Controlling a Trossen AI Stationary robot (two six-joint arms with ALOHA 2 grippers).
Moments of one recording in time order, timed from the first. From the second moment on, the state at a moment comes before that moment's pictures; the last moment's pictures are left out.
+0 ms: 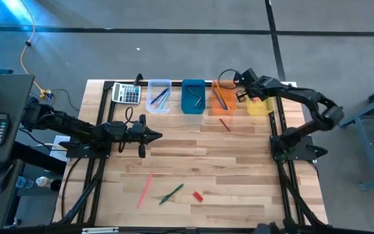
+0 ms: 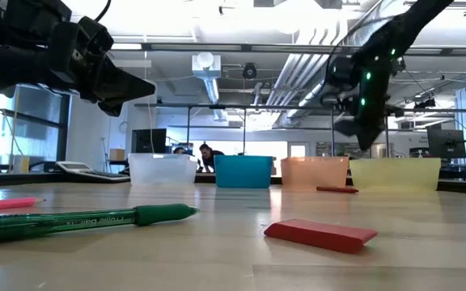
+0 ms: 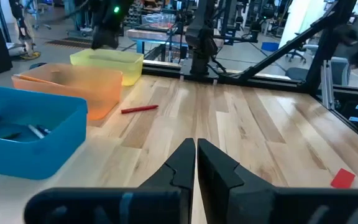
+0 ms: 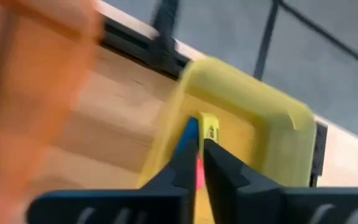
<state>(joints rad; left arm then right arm) 0.10 1.09 0.09 0.89 -0.10 -0.09 -0.83 1.42 0.87 -0.58 0.46 0.19</state>
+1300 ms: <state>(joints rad) 0.08 1.09 0.09 0.88 -0.09 -0.01 -0.69 1.81 1.16 -0.42 0.20 0.30</state>
